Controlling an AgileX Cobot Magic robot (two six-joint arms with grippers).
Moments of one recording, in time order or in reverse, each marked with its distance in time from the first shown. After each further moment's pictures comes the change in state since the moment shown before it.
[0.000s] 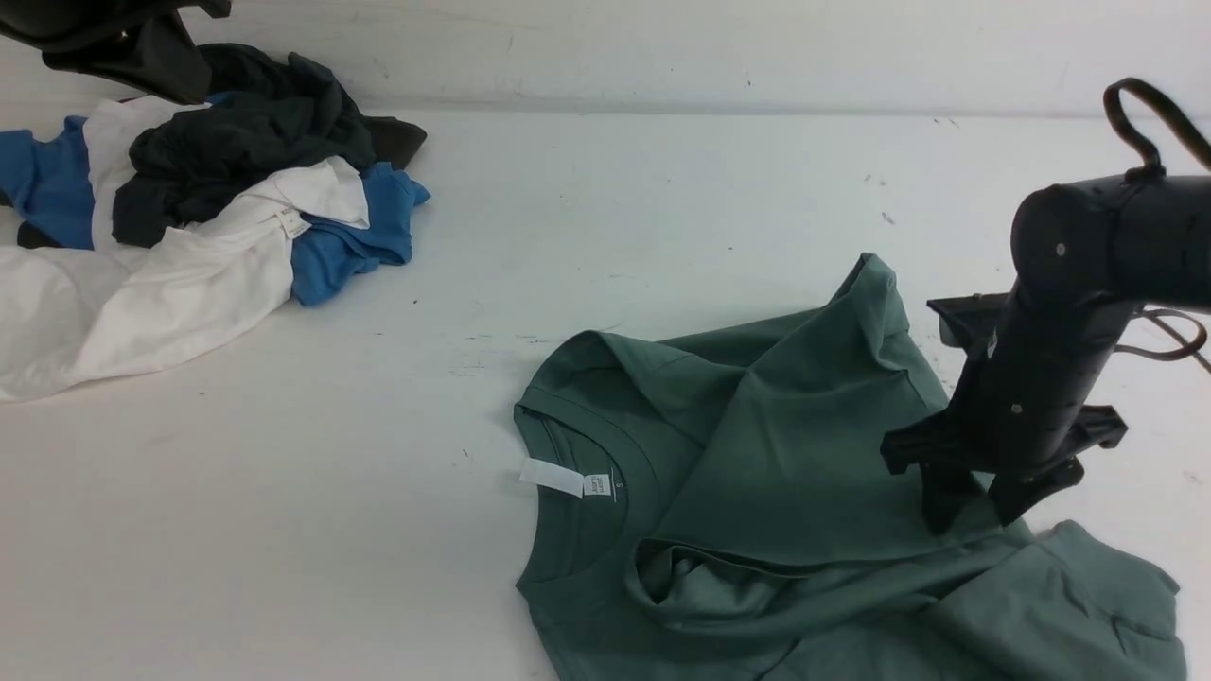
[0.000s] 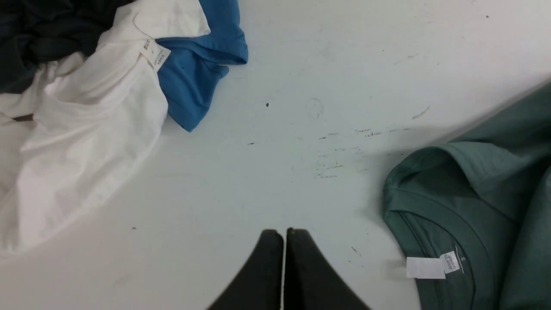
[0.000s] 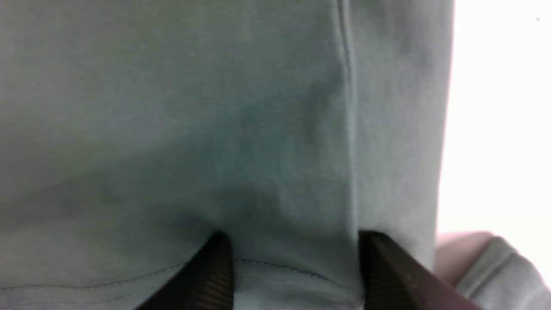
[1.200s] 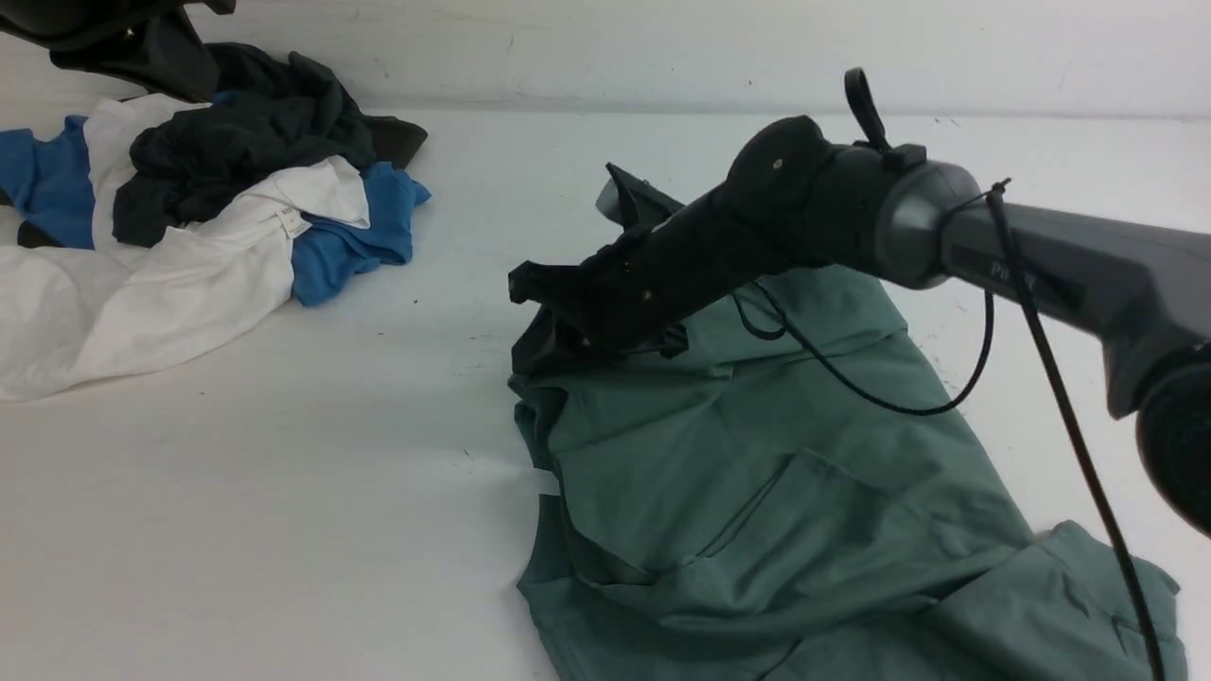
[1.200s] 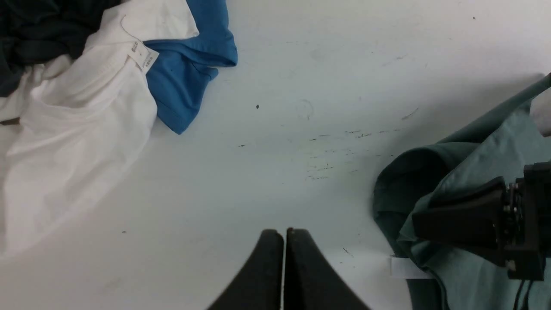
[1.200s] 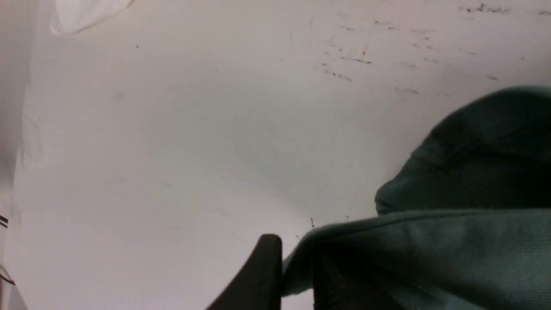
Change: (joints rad) right arm 0.268 0.358 -0.591 0.835 -0.181 -0.318; left arm 0.000 0.000 0.000 -0.023 0.000 0.008
